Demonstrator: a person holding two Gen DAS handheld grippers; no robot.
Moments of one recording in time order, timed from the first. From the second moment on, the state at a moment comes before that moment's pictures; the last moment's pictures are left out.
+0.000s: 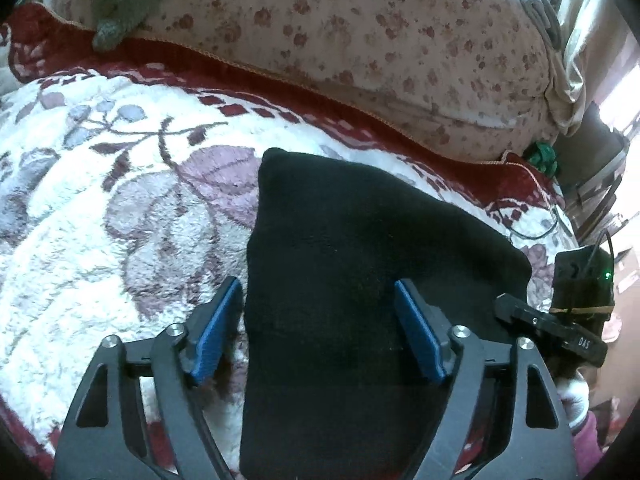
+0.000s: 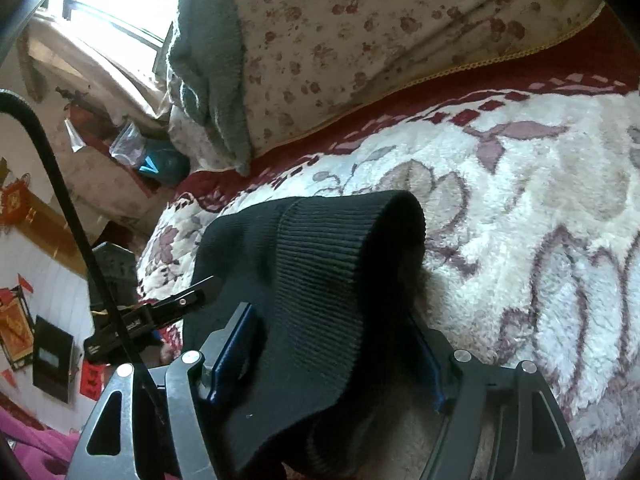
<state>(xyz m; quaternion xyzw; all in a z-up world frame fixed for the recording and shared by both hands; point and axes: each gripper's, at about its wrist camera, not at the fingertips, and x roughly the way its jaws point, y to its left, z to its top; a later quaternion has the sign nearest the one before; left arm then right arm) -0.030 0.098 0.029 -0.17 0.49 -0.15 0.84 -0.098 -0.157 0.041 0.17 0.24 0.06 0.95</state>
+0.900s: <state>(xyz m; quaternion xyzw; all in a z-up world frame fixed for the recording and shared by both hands) -0.051 0.087 0.057 -0.14 0.45 -0.11 0.88 -0.114 -0.117 0.064 0.09 0.21 0.04 0.97</state>
